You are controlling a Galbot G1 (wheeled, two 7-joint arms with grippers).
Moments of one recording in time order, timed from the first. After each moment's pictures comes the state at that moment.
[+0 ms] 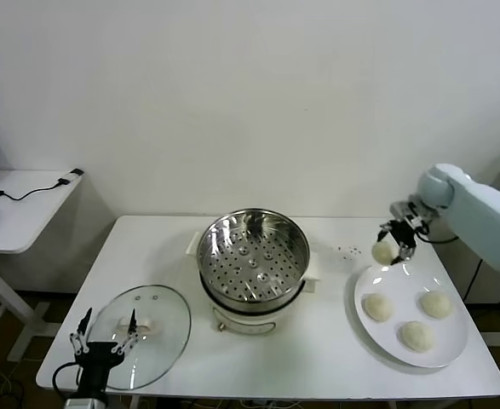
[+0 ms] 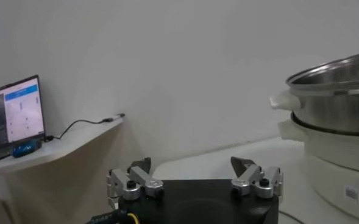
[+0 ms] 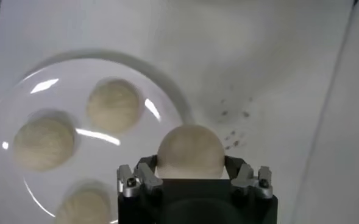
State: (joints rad) left arm 1.74 -1.52 -0.74 -2.04 0.11 -0.09 -0.01; right arm 0.38 0.85 -1.02 0.92 -0.02 0.22 -1.30
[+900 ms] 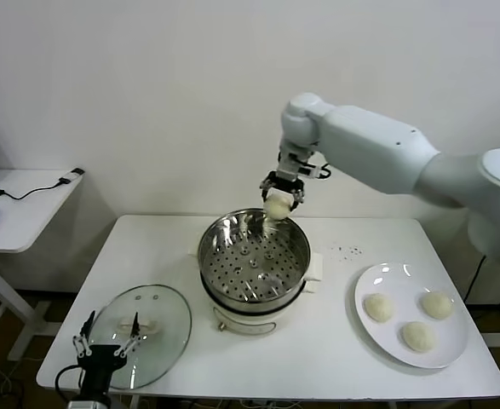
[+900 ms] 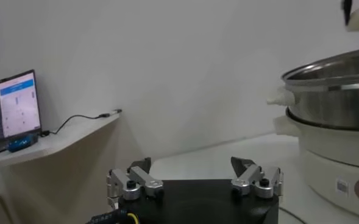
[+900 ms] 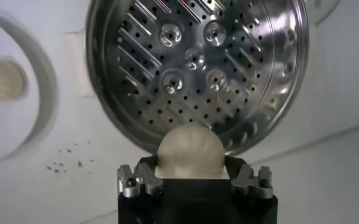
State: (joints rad) left arm 1.76 -1.51 -0.72 -2.04 0.10 -0.08 -0.02; right arm 0.55 1.34 -1.18 0.93 -0.17 0.60 -1.21
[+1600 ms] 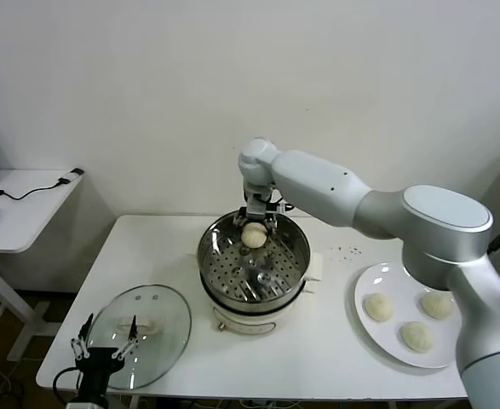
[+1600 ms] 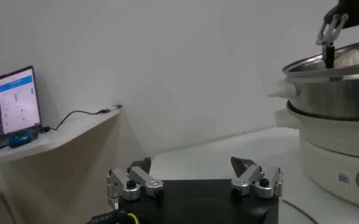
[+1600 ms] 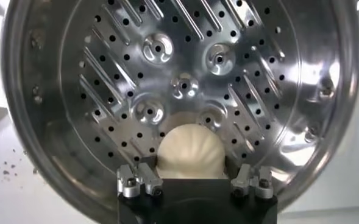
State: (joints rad) left arm 1.76 -1.50 -0.73 -2.02 0.09 -0.08 -0.02; right arm 0.39 1.46 -1.13 0.84 -0.36 0.67 -1.19
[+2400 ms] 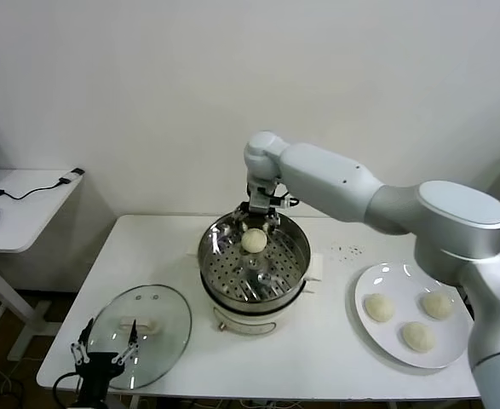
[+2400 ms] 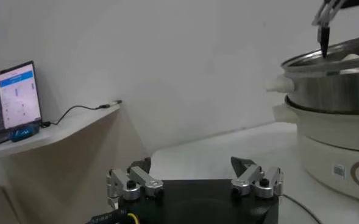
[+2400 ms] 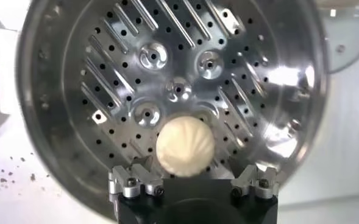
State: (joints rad) left arm 1.78 -1.50 -0.73 -2.03 0.09 -0.09 -0.02; right arm 0.50 1.31 -1.14 0.98 -0.17 0.58 -1.20
